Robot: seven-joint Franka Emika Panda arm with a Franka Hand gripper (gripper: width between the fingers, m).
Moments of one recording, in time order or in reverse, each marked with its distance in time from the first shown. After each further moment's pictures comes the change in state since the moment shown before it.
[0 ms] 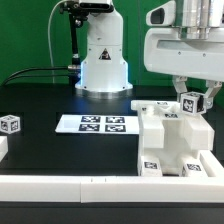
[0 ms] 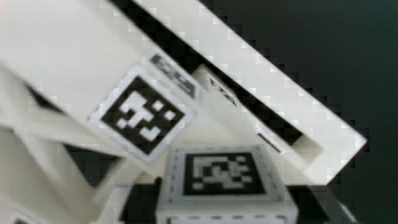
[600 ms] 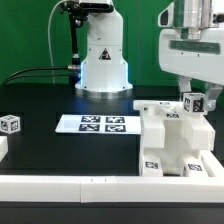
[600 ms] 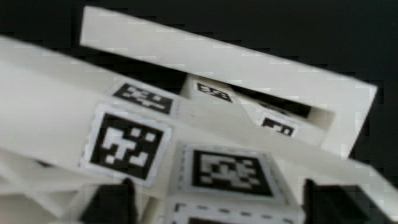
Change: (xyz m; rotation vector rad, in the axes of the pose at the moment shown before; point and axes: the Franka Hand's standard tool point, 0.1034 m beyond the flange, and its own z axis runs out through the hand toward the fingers) arm -0.003 -0.002 0.000 0.008 -0.005 0.074
